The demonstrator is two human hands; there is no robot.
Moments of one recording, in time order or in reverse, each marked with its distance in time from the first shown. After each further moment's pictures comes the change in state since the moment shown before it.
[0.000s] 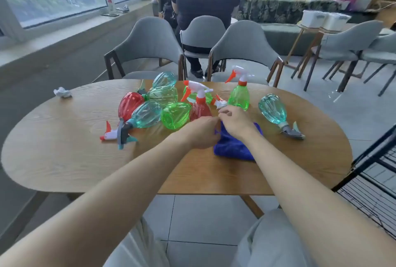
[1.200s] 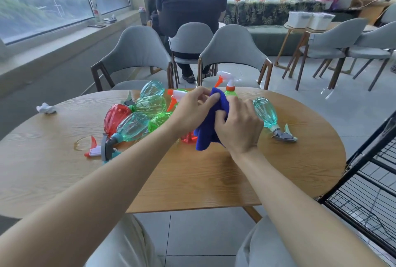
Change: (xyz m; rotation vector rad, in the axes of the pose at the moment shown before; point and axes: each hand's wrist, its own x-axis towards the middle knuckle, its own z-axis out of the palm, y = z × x) left_hand 0.029 0.029 -0.045 -0.580 0.316 -0.016; right_hand -0.010 0.018 -0.005 -0.405 0.991 -0.506
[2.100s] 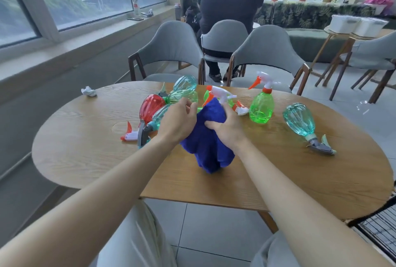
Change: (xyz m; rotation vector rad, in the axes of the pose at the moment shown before) left_hand -0.053 -0.063 -0.073 0.375 0.314 -0.243; right_hand -0.007 -0.079 0.035 0.925 -0.892 0.650
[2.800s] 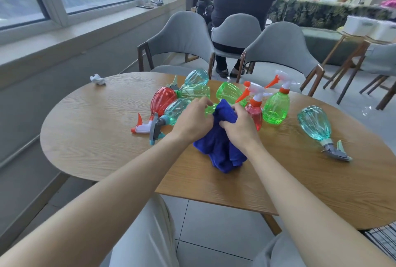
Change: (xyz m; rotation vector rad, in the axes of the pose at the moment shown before) left_hand 0.005 -0.023 0.007 0.032 -0.157 0.094; right_hand 0.005 0.006 0.014 -0.310 0.053 -0.031
